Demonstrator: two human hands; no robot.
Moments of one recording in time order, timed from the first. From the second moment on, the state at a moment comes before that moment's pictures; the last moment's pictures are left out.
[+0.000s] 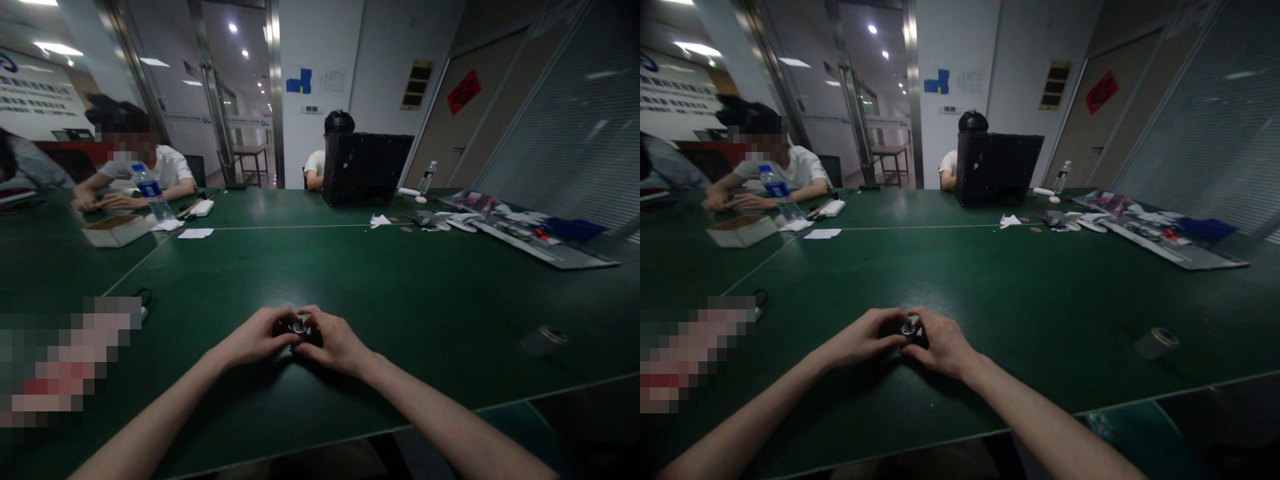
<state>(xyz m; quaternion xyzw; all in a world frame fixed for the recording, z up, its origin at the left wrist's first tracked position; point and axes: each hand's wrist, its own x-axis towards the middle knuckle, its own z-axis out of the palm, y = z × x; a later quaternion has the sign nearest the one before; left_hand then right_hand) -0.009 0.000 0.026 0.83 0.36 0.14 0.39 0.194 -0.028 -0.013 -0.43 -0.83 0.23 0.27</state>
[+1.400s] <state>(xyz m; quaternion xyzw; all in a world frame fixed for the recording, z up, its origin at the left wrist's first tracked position) -0.007 -0.001 0.035 0.82 0.36 0.14 0.43 0.196 -0.029 -0.006 -0.40 -0.81 0.29 0.31</state>
